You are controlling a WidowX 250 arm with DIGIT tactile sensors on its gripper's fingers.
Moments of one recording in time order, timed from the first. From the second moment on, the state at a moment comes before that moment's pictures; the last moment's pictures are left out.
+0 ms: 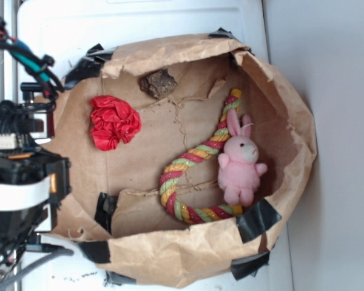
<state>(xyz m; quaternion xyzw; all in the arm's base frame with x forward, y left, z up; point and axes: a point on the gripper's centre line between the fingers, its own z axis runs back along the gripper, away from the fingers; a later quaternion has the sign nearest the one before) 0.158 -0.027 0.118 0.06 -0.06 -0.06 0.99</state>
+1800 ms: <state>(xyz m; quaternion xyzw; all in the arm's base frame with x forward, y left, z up) 0.219 0.038 0.120 0.04 -0.04 0.09 0.99</state>
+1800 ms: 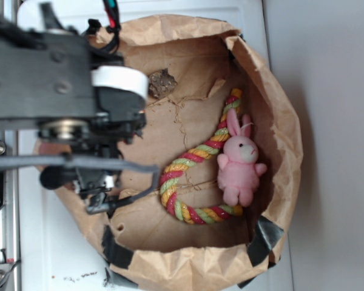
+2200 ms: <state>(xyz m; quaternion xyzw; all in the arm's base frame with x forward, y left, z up) 0.234 0.038 0.121 0.04 -0.04 0.10 0.99</state>
